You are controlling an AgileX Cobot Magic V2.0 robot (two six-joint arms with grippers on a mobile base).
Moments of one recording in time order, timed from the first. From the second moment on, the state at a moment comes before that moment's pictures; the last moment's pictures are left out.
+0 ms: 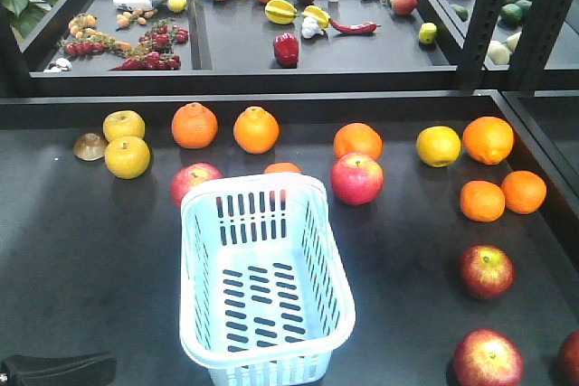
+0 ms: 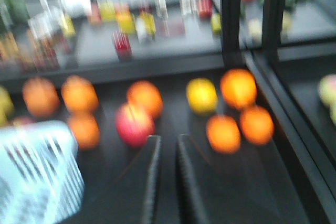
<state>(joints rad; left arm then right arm) -0.31 0.58 -0.27 -1.09 0.53 1.03 -0.05 0.49 -0.72 0.10 0.66 -0.04</state>
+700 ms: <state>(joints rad) -0.31 0.58 -0.27 -1.09 0.53 1.03 -0.05 1.25 -0.83 0.11 0.82 -0.20</state>
